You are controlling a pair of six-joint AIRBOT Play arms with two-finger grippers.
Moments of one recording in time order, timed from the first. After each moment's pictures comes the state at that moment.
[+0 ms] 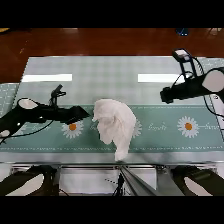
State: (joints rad) left arm -0.05 -1.23 0.59 0.50 -1.01 -1.09; right arm 0.19 -1.03 1.06 -1.52 1.21 1.56
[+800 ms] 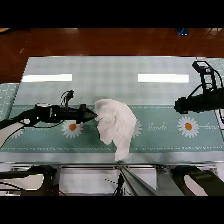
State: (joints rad) left arm -0.08 -1.52 0.63 0.13 -1.15 -0.84; right arm 0.08 -0.89 0.96 -1.51 1.33 1.56
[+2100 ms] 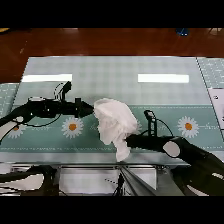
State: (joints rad) left arm -0.04 -1.45 0.68 0.13 -1.30 -0.84; right arm 0.77 -0.91 0.33 -0.90 0.42 1.80
